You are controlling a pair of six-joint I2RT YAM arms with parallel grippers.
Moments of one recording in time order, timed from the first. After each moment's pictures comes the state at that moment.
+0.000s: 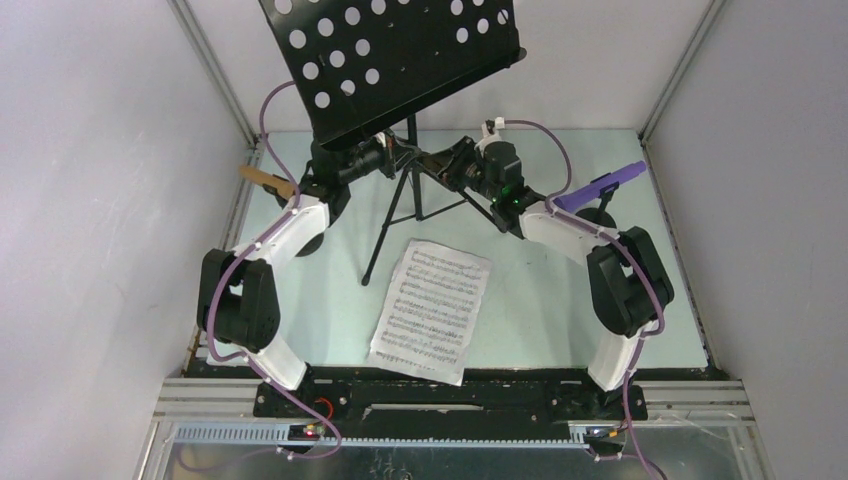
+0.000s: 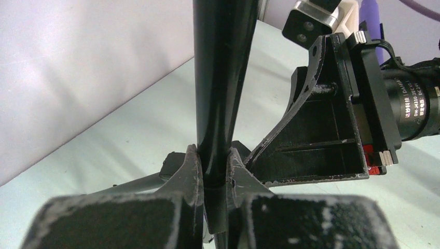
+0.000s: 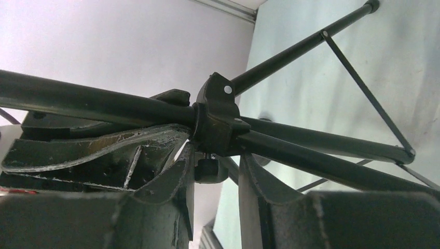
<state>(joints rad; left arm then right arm) -0.31 1.64 1.25 0.32 0.61 -0.02 0.55 1.81 1.27 0.44 -0.24 1.15</state>
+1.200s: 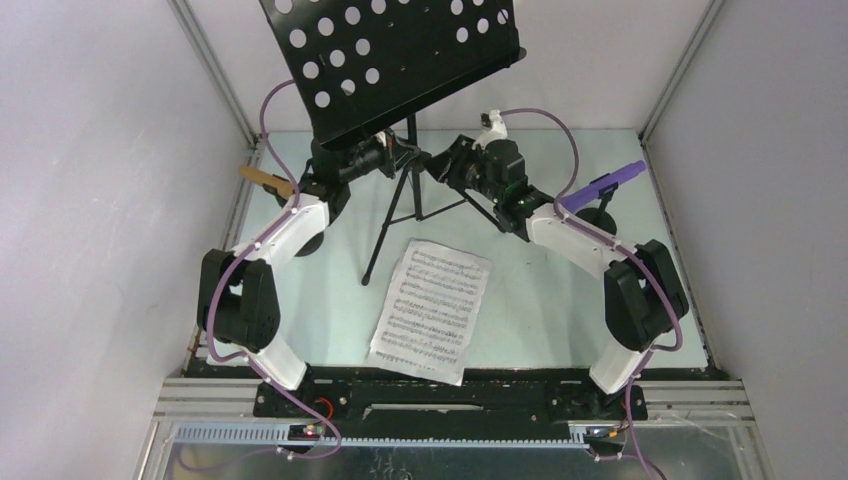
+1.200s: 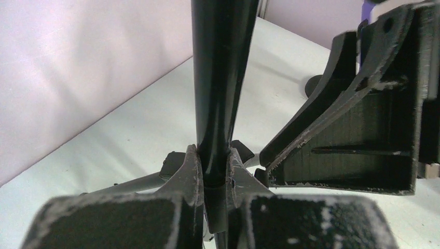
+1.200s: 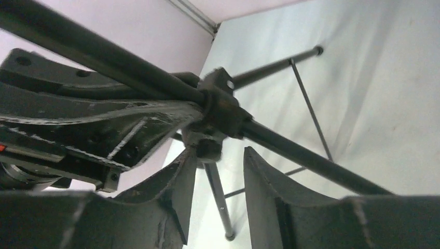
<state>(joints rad) -0.31 1.64 1.27 0.29 0.61 -0.01 0.59 1.71 1.31 0.27 -0.09 0.68</state>
